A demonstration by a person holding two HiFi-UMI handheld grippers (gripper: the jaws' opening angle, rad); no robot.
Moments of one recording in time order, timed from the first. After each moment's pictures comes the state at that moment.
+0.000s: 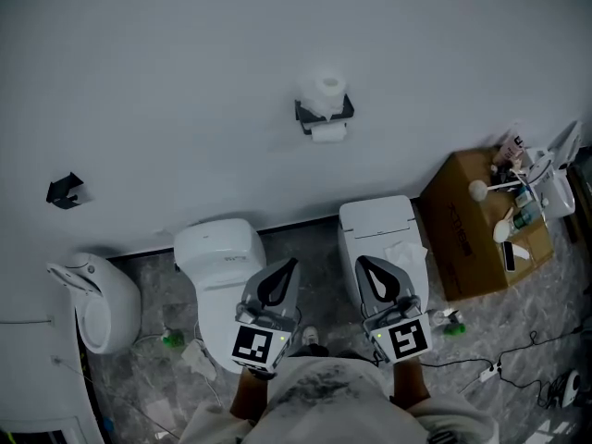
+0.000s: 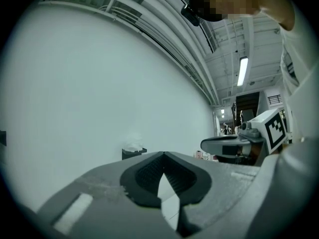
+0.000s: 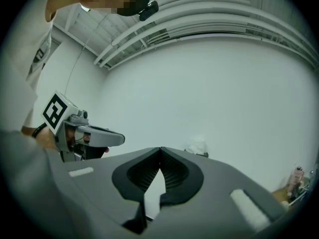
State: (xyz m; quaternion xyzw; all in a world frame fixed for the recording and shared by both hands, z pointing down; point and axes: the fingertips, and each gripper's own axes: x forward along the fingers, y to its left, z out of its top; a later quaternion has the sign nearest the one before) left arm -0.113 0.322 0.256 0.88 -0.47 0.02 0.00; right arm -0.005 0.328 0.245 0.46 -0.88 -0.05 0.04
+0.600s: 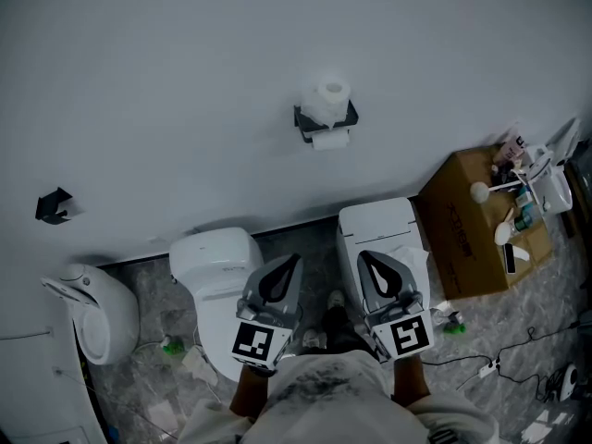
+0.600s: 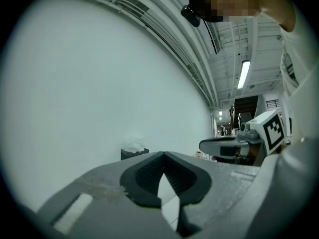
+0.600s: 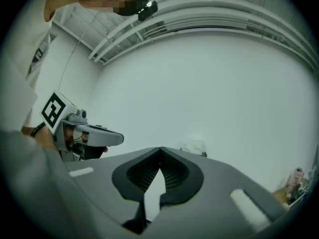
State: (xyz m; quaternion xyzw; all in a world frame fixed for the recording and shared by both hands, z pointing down) left arm -0.123 0.250 0.263 0.89 -0.45 0.01 0.02; right arm -0.017 0.256 0.250 0.48 -0.87 -0.04 0.05
